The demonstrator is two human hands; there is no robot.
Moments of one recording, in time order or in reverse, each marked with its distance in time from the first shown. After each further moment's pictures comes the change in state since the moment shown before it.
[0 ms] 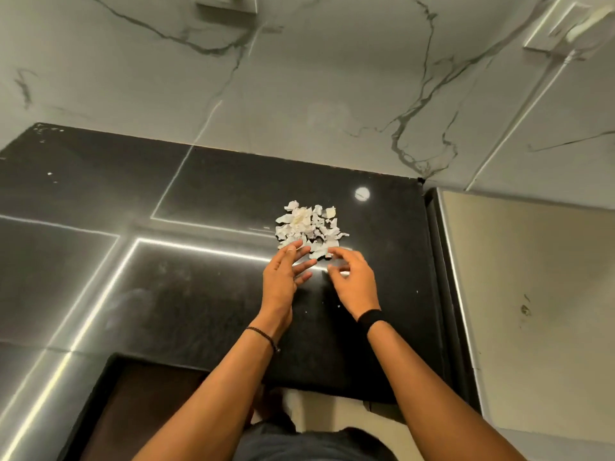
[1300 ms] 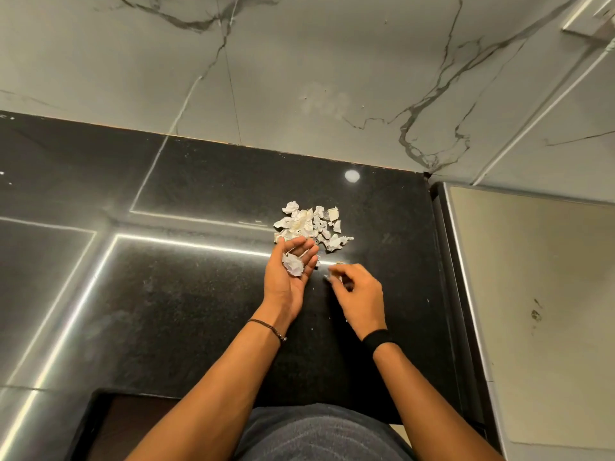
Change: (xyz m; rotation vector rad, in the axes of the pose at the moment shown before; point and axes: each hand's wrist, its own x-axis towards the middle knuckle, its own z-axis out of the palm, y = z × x) left_hand 0.070 -0.003 -0.002 -0.398 -0.035 -0.271; right_hand 0.007 0.000 0.012 -0.159 0.040 -0.002
